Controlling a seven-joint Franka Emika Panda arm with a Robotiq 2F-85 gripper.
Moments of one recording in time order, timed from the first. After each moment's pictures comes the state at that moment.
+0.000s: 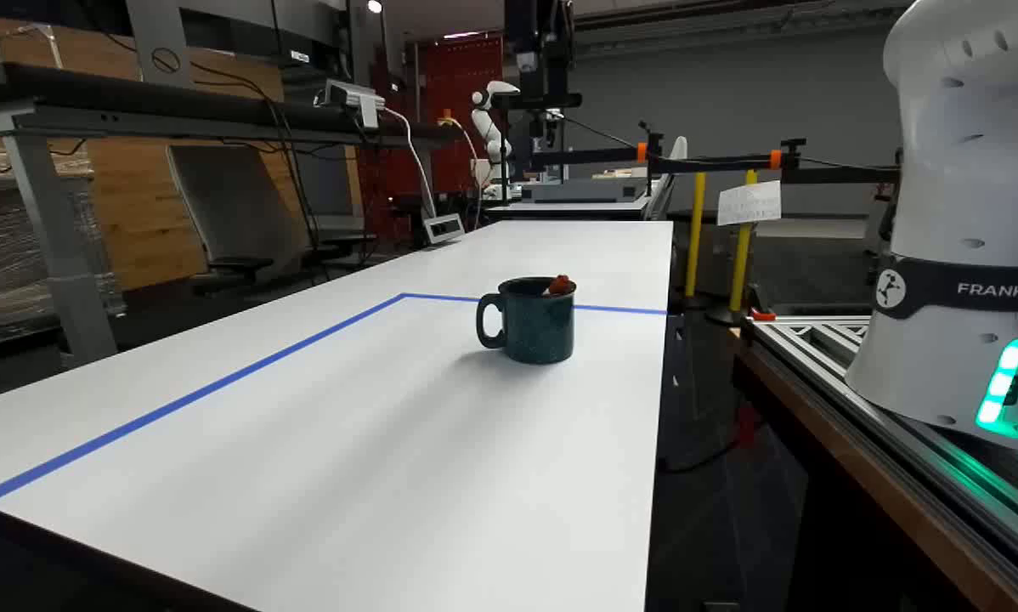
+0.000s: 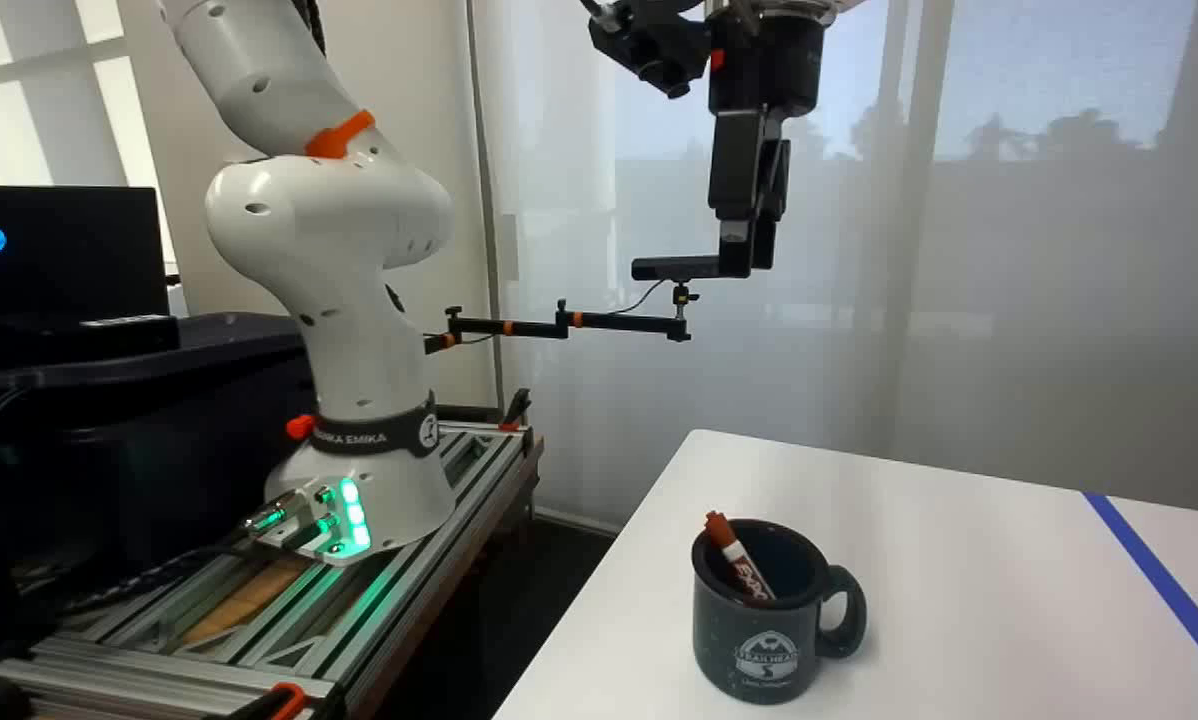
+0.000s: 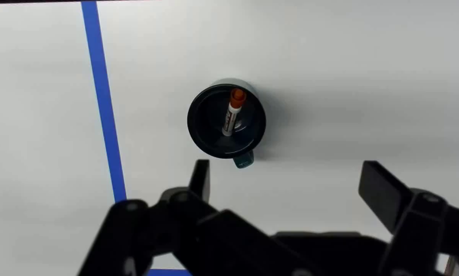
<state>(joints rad) -0.13 -0.53 -0.02 -2.51 -0.09 1.99 0.15</state>
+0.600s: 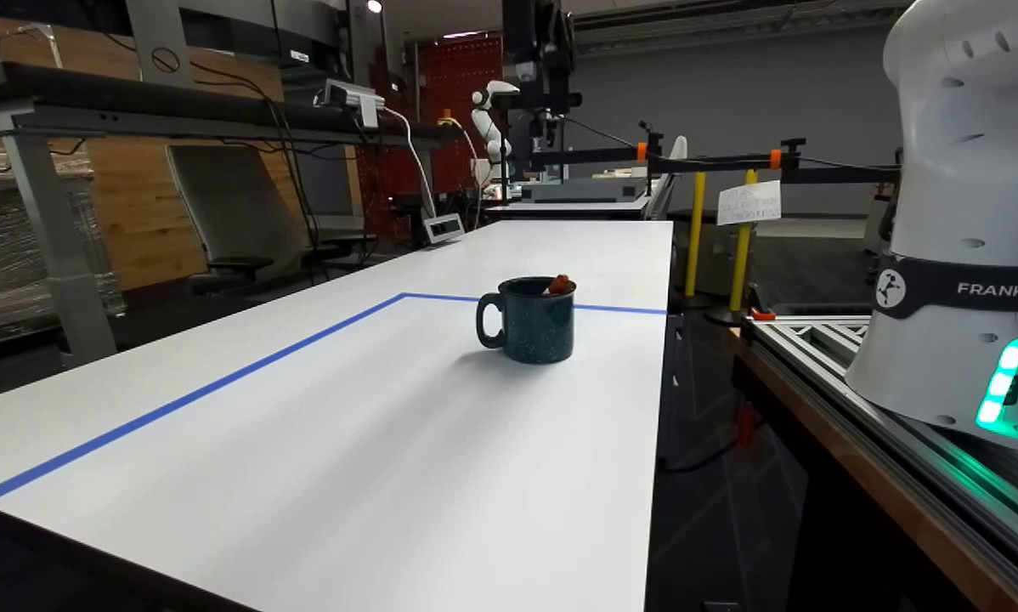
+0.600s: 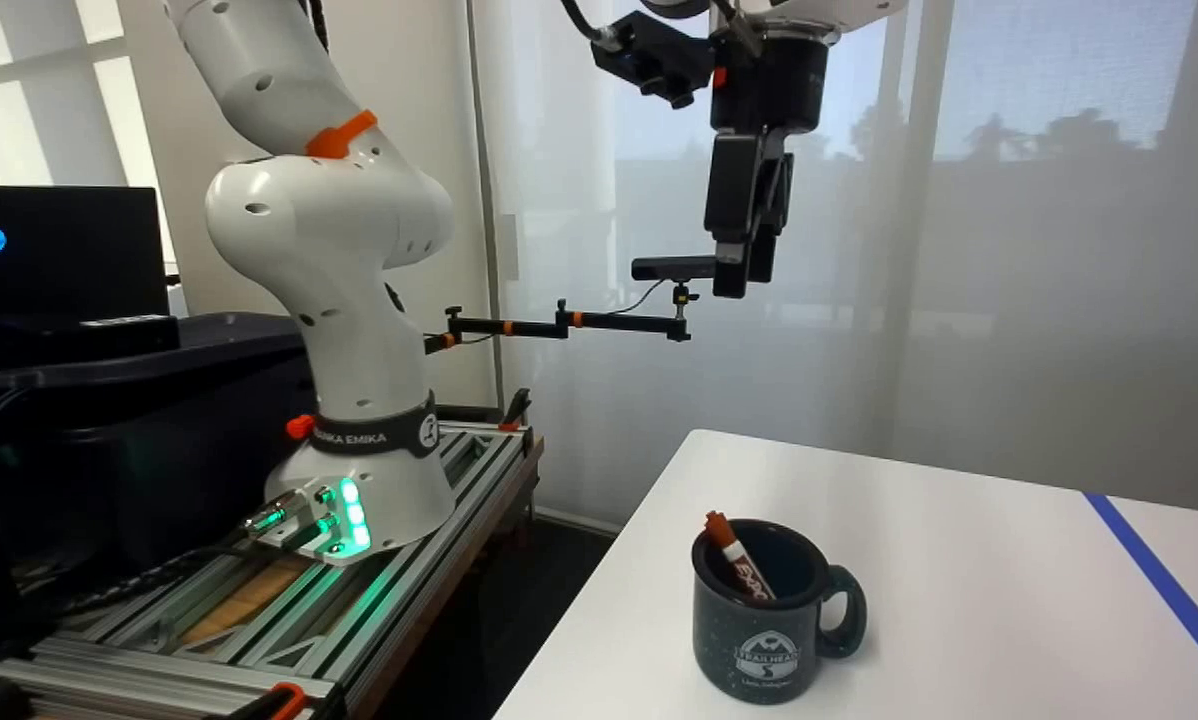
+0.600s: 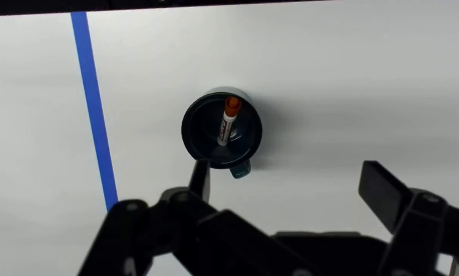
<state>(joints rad) -0.13 -0.50 -0.03 -2.51 -0.06 1.99 0.15</state>
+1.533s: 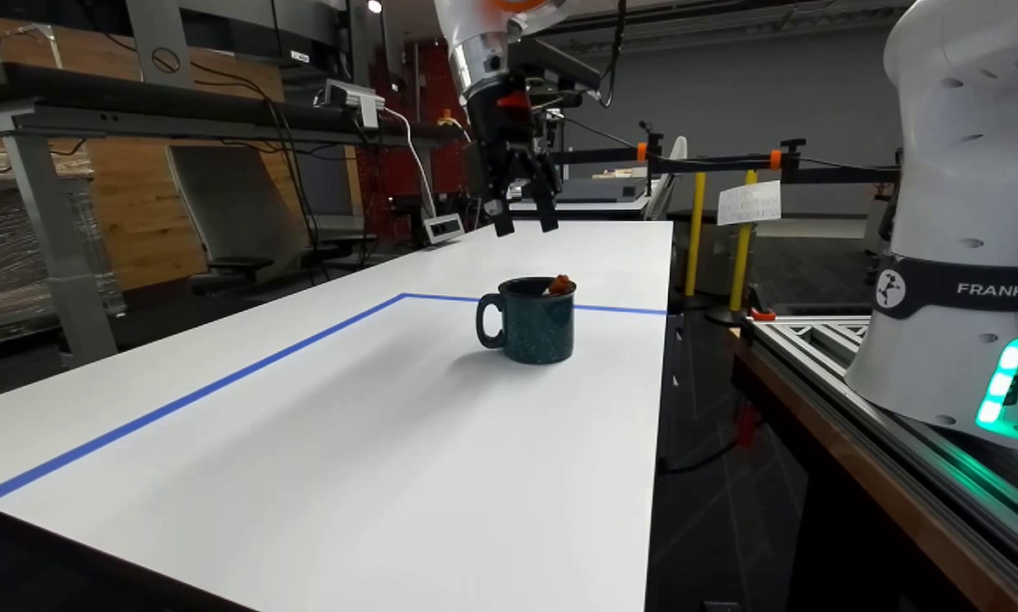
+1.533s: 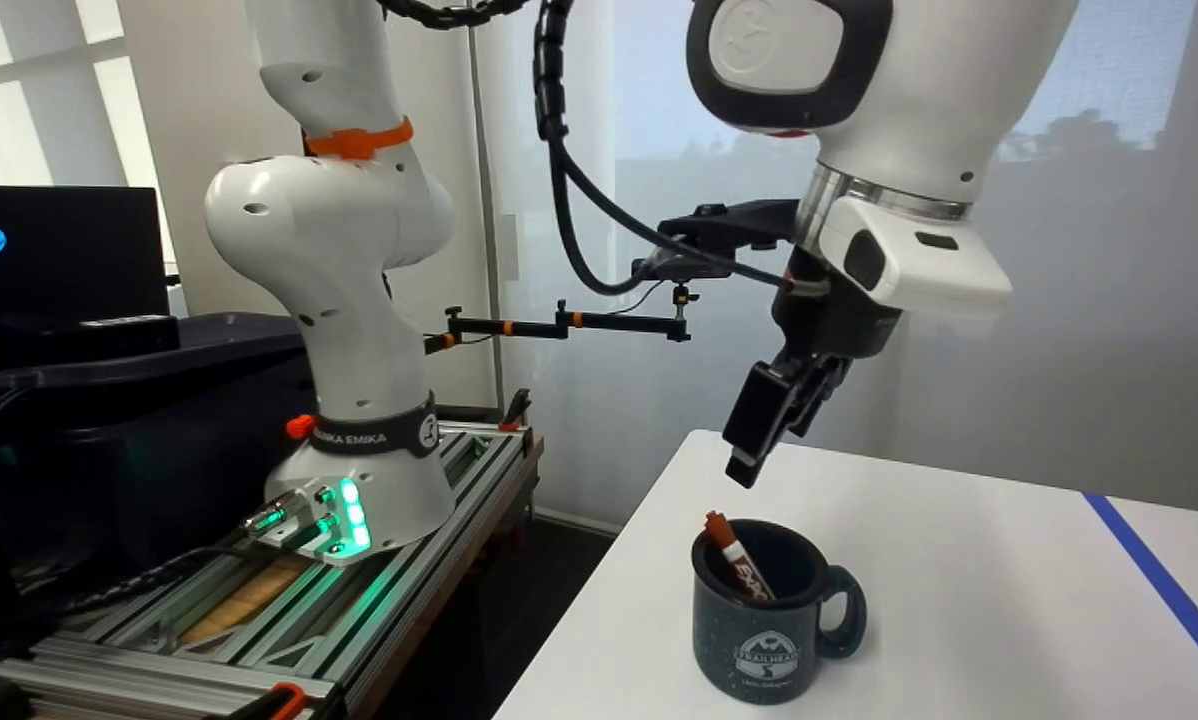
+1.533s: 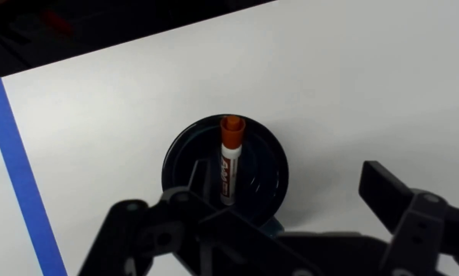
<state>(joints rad) -0.14 -0.03 -0.17 -2.38 0.14 2.05 0.13</state>
